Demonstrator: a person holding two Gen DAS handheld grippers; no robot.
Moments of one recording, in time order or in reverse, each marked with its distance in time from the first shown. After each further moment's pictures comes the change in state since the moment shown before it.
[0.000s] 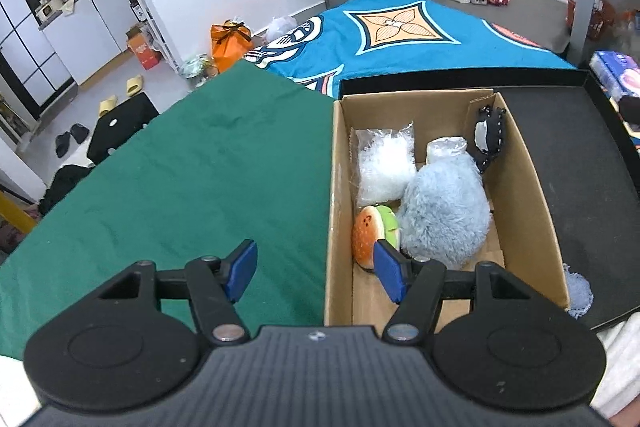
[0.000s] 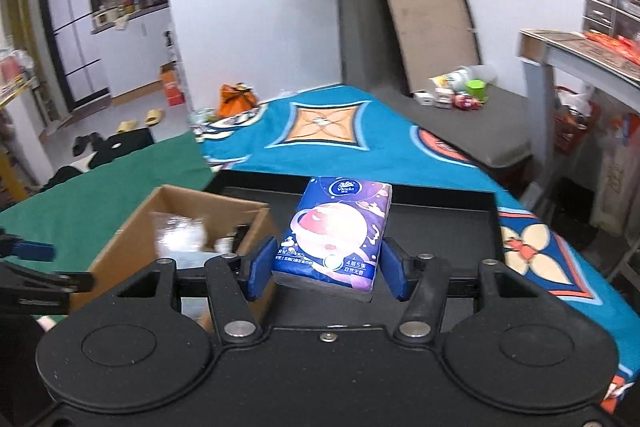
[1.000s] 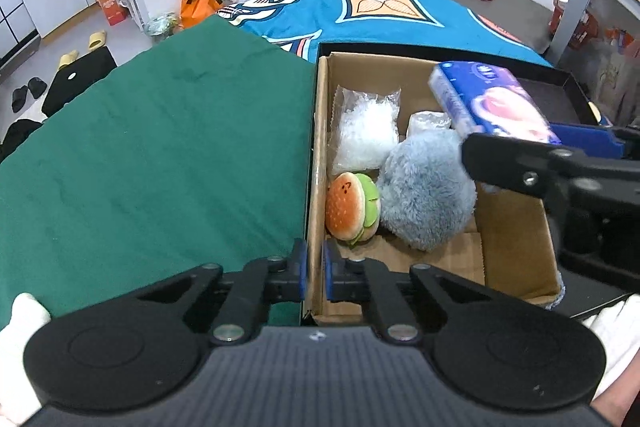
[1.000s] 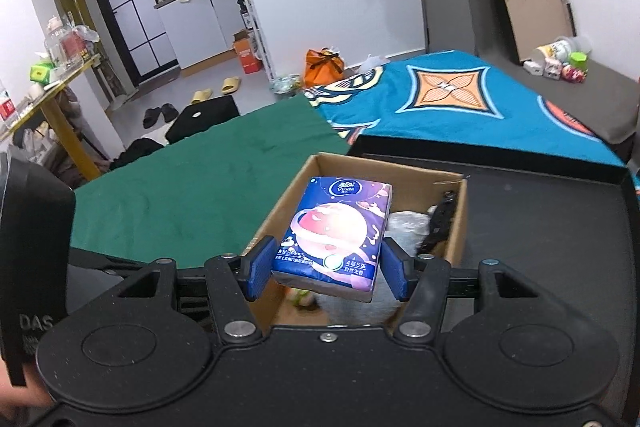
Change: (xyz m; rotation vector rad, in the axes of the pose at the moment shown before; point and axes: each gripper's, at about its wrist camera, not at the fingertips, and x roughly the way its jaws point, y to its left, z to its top) left arm 0.023 0.022 -0.015 -0.084 0.078 -0.164; right arm 0.026 0.108 0.002 0.023 0.113 0.218
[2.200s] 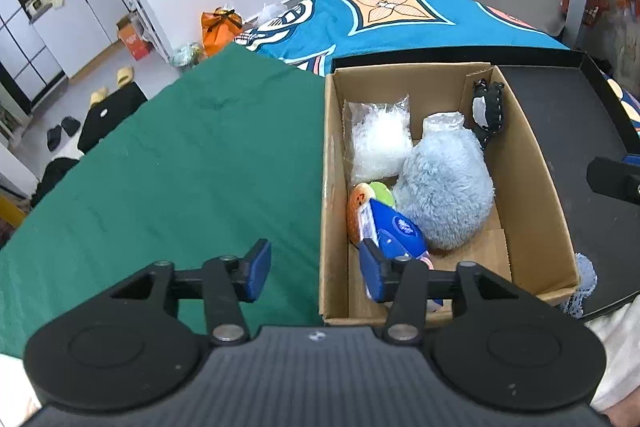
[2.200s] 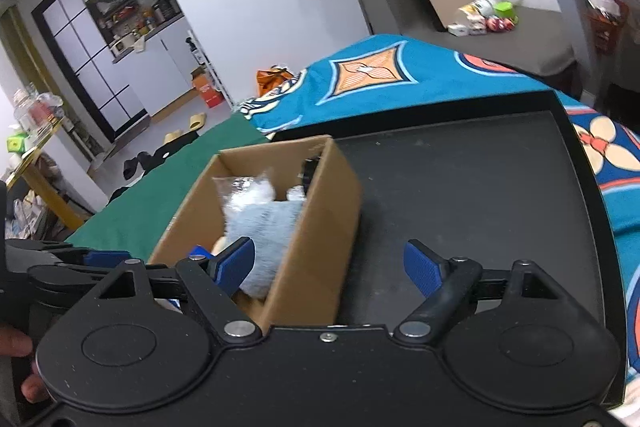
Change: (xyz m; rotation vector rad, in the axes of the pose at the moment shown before) left arm -0.011 -0.026 0.001 0.104 -0.037 0.157; right arm -0.031 -0.107 -0.048 0.208 -0.061 -0.042
